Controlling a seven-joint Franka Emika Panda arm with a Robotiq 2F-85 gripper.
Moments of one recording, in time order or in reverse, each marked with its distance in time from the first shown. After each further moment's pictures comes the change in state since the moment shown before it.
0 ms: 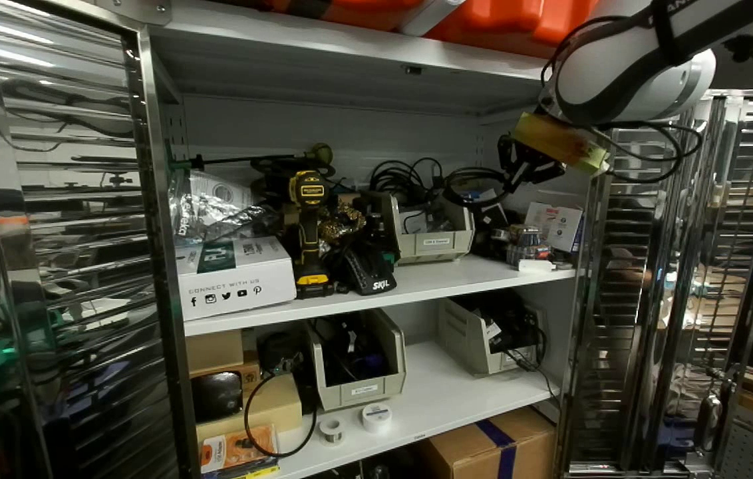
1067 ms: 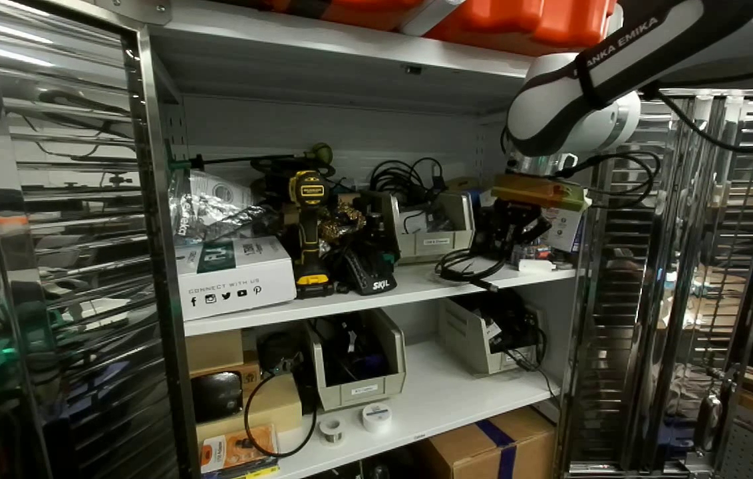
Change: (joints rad) arm 0.068 0.198 -0.036 0.143 0.040 -0.400 -0.109
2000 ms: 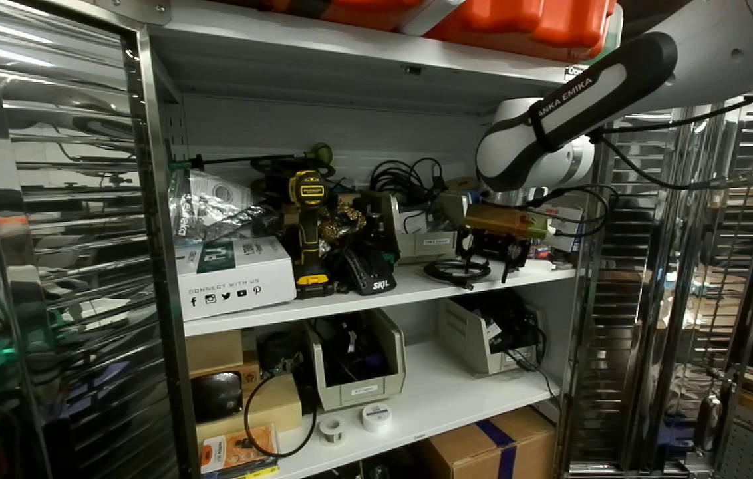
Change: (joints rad) arm -0.015 0.194 0.032 0.130 0.011 0.008 0.050
